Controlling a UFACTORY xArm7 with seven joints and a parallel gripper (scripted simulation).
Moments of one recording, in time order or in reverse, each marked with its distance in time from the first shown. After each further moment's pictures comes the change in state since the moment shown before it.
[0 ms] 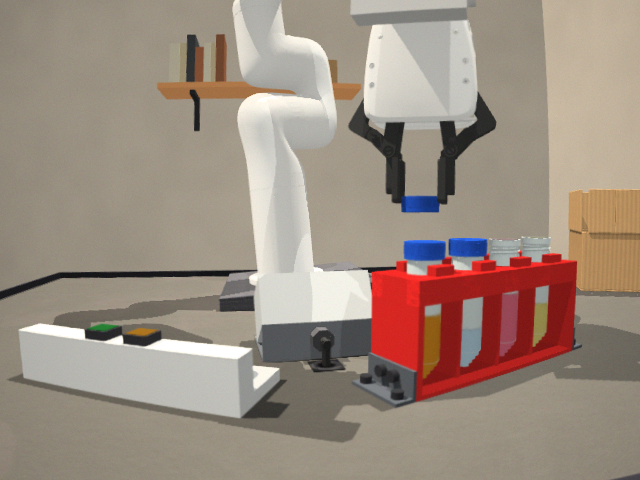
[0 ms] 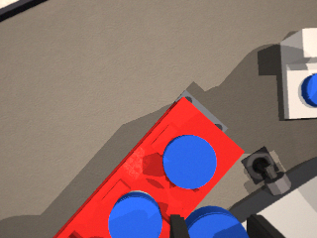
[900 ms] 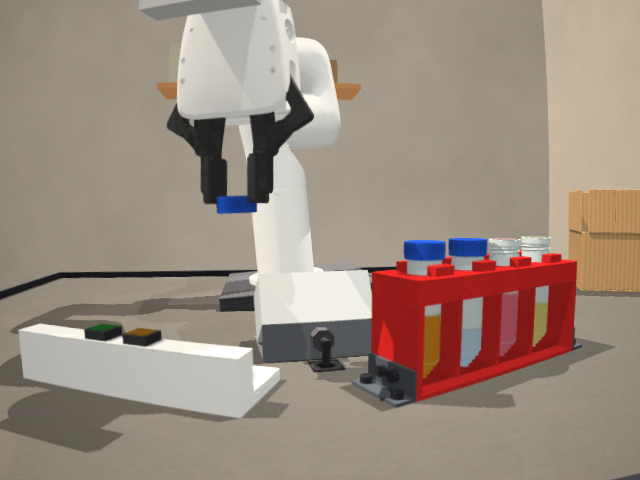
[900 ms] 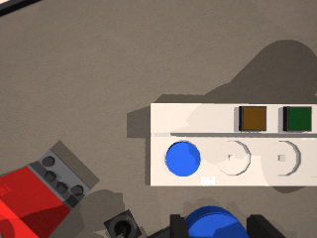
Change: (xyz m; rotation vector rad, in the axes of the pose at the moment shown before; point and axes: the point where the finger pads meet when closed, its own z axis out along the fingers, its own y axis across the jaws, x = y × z) arm 0.075 0.145 0.004 0.017 -0.022 -0.058
